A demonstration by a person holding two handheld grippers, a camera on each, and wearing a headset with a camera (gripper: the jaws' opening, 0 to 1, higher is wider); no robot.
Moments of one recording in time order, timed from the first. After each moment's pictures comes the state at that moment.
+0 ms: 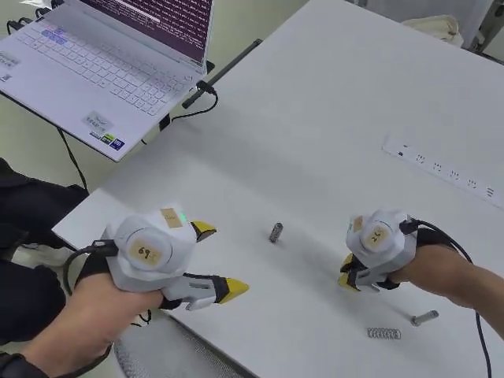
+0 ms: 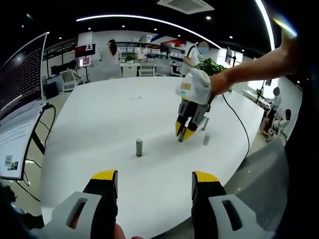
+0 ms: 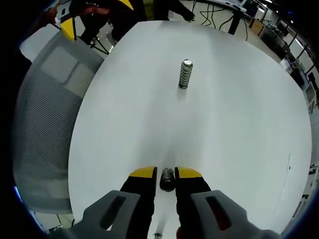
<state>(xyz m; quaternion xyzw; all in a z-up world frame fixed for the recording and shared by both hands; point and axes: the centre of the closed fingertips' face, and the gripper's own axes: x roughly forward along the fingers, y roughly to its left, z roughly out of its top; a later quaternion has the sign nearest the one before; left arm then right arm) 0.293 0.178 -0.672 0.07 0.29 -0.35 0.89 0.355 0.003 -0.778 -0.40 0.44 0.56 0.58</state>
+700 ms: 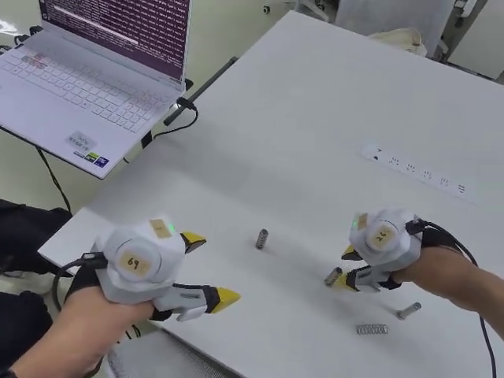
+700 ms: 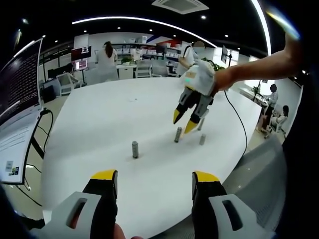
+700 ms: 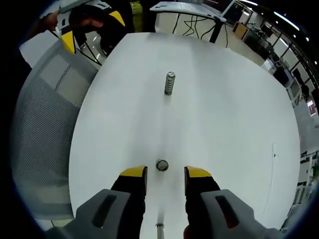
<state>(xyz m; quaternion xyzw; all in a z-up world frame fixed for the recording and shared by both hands) 0.288 0.173 -0.665 0.08 0.29 -0.36 0.88 0.361 -0.014 -0.743 -0.39 0.41 0.52 0.64</state>
